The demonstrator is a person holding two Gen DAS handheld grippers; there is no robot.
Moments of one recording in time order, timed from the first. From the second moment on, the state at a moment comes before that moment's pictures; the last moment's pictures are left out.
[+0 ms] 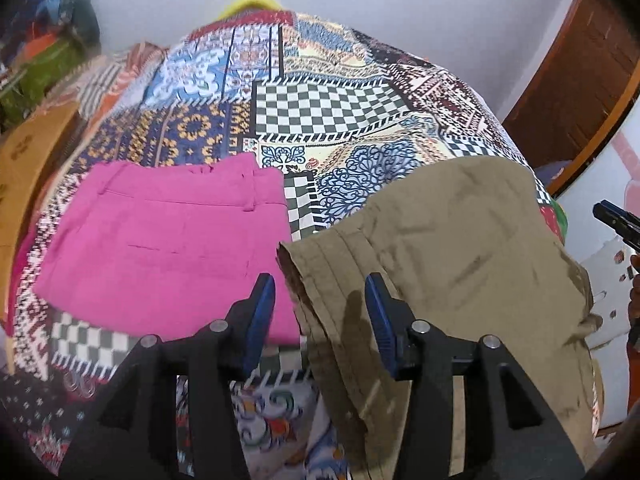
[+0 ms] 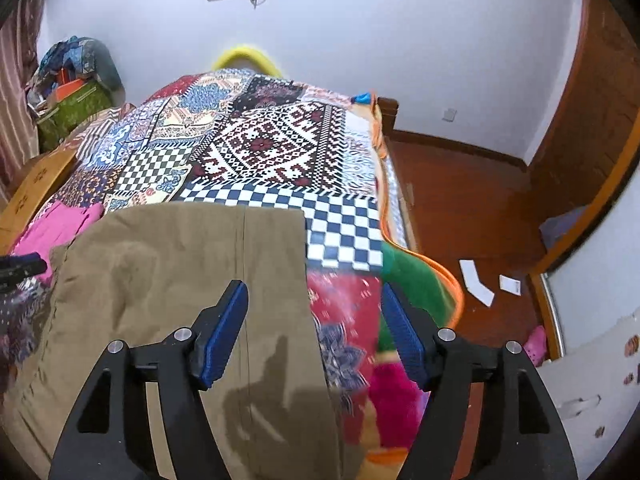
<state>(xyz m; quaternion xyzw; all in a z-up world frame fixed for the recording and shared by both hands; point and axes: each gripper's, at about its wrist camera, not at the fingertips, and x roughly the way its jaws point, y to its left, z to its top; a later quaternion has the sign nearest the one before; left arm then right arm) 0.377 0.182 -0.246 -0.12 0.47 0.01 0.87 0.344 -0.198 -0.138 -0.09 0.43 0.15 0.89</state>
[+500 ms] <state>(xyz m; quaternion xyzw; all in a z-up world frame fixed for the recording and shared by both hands) 0.407 0.188 -0.272 -0.16 0.49 -0.04 0.85 0.438 -0.177 -0.190 -0.03 0.52 0.19 0.83</state>
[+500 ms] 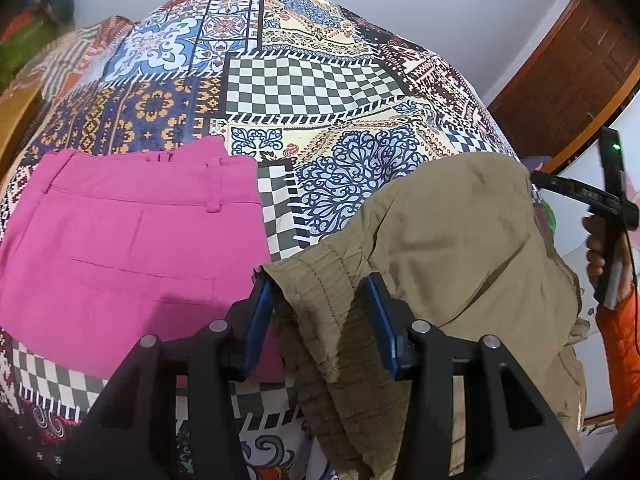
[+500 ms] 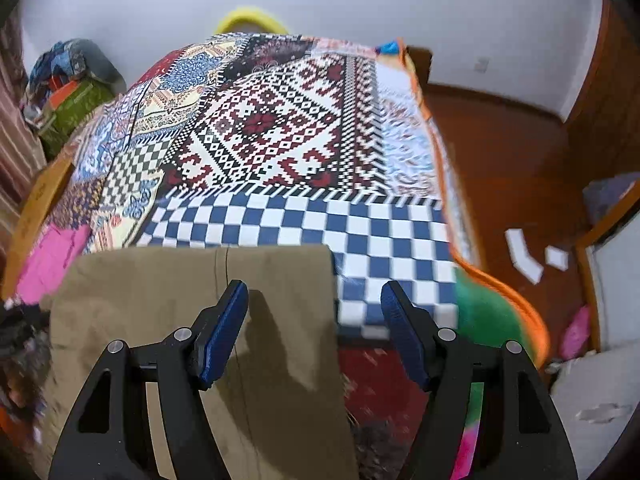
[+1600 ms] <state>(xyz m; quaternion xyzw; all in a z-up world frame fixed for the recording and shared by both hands) 0.408 0.189 -0.218 -0.09 0.43 0.05 0.90 0.418 -0.124 -0.139 -0.06 0.42 0.17 0.89</state>
